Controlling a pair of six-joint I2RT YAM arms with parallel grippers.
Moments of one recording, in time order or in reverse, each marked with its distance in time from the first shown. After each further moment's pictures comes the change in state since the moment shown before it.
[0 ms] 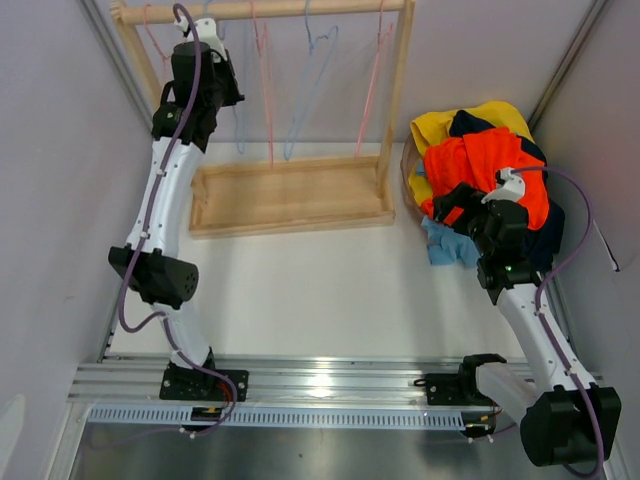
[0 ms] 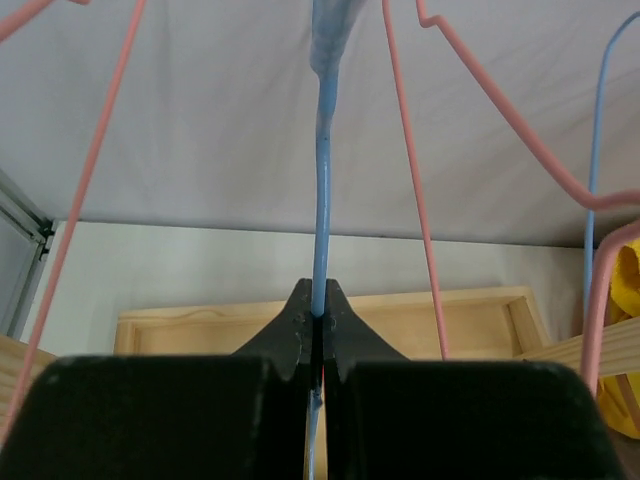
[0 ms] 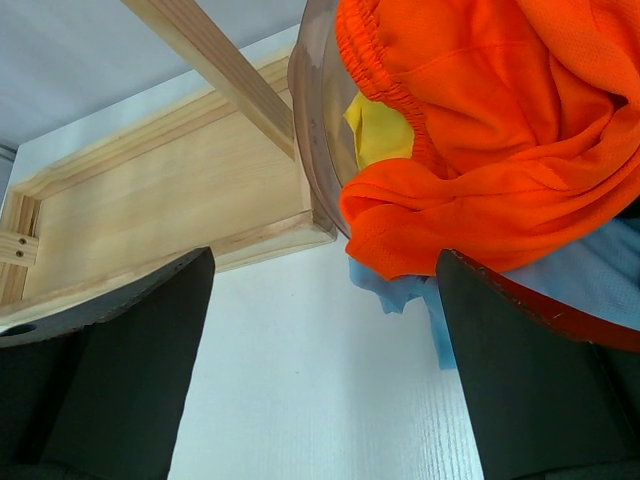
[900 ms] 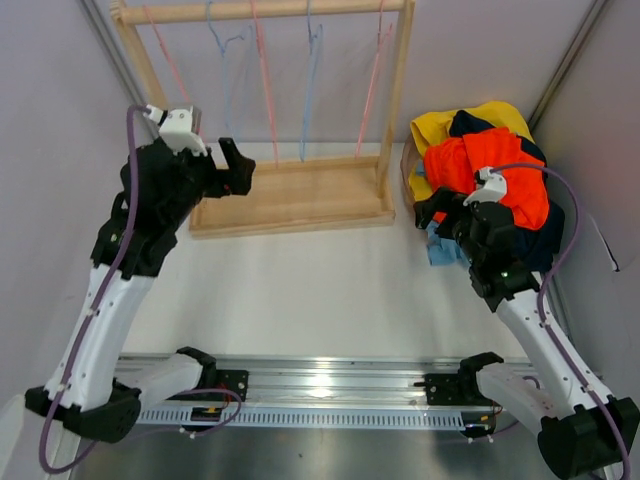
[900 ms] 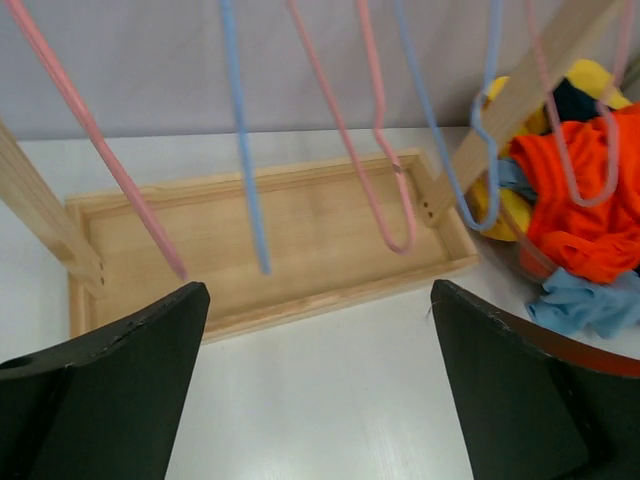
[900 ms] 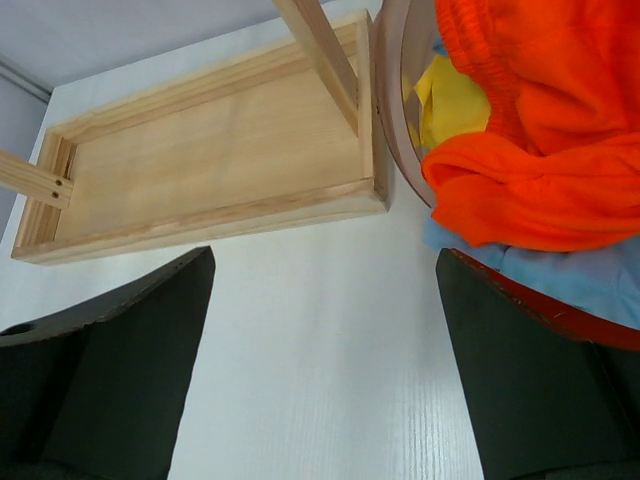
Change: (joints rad) left arm -0.152 -0.797 -0.800 0.023 0.050 -0.034; right arm 0.185 -0.060 0.045 -0.099 0.093 -0.009
